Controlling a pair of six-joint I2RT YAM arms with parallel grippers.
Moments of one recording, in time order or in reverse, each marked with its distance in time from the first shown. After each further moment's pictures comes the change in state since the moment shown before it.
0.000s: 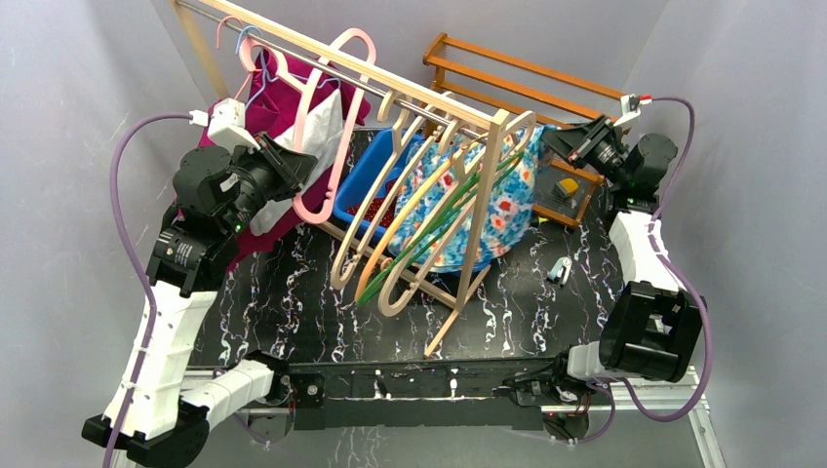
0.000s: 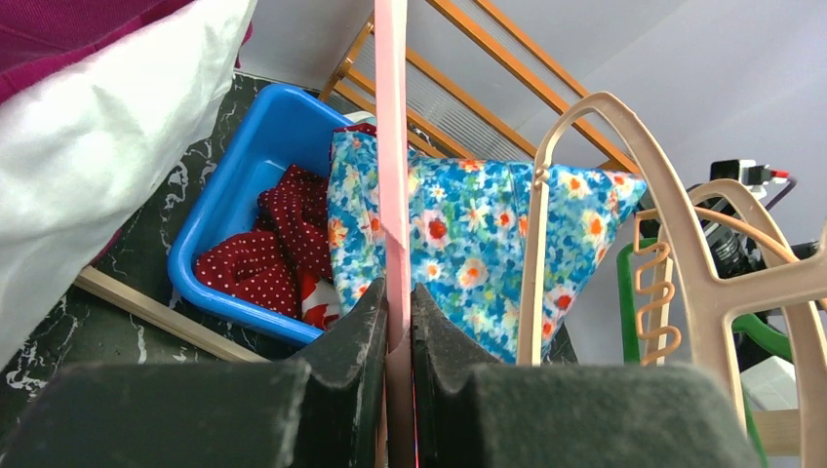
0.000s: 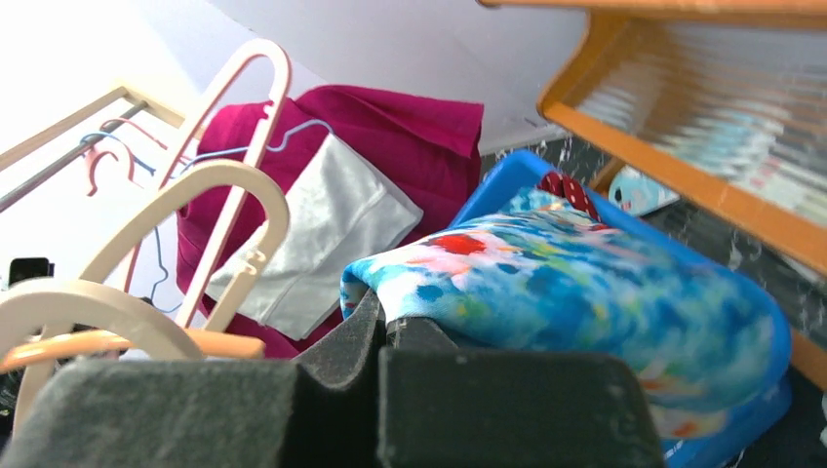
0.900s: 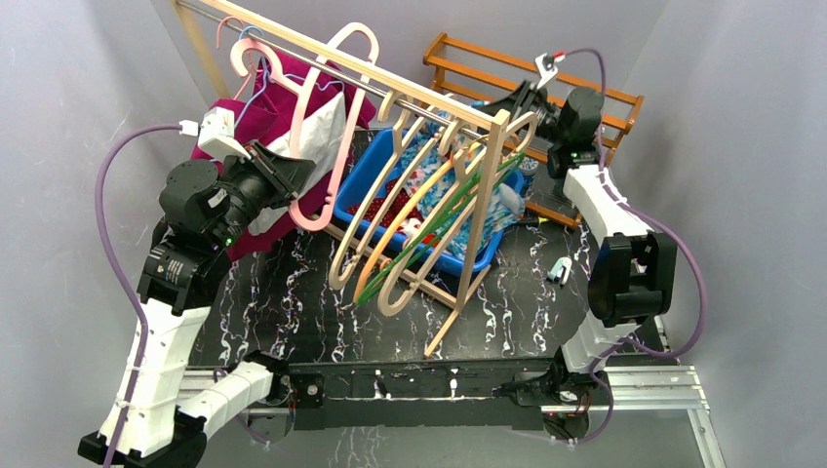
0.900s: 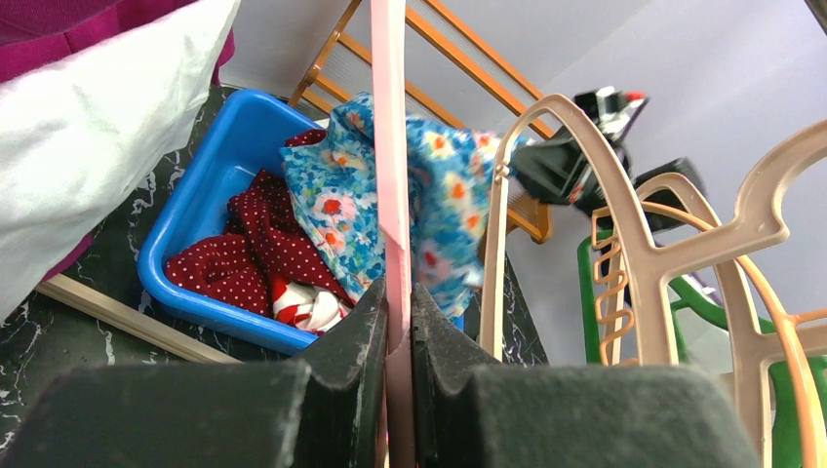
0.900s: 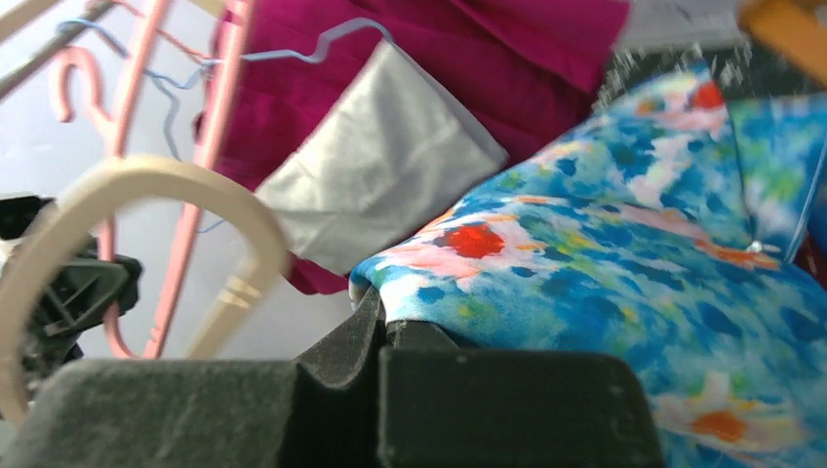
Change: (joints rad) left arm 0.002 -0.072 -0.039 0.026 0.052 -0.039; right arm 0.325 0.303 0.377 -0.037 -0.018 -0.012
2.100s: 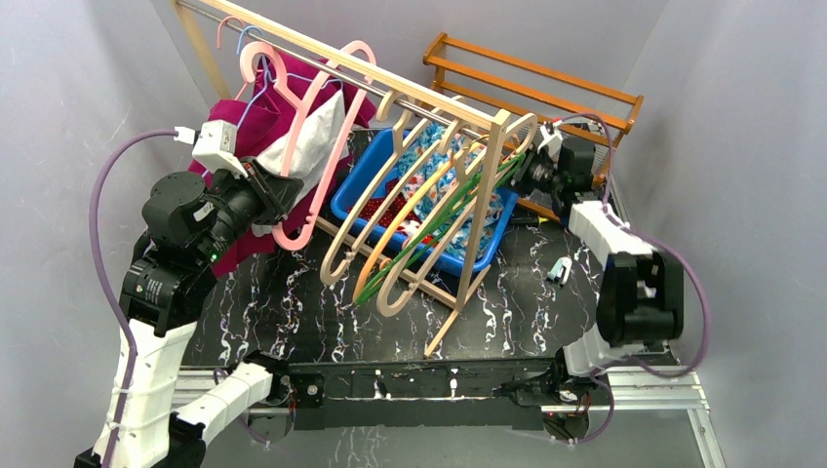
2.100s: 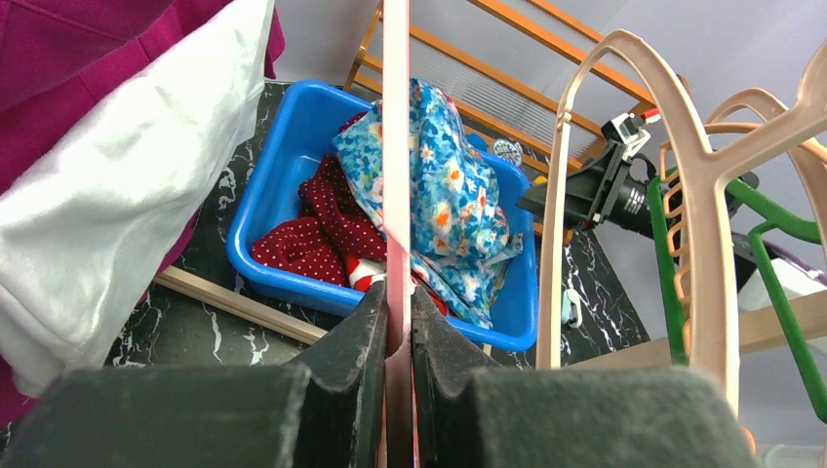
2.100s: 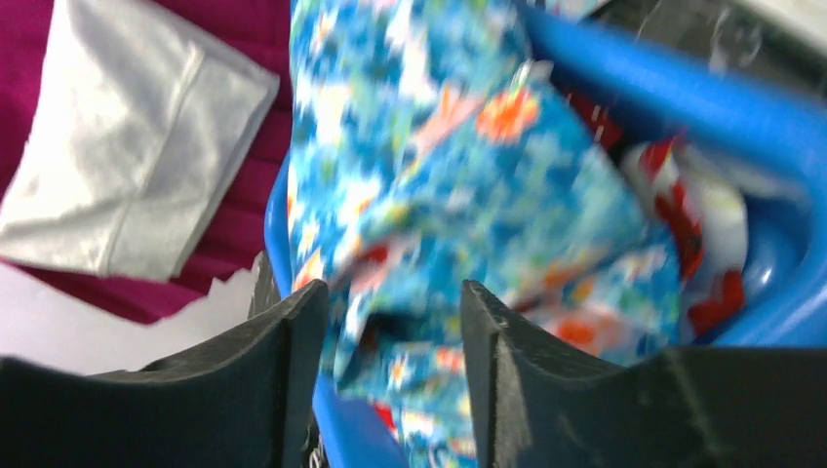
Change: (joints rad) left arm 0.001 -0.045 0.053 -0.161 0.004 0.217; right arm -0.034 -0.180 -0.407 -0.323 0.213 -0.340
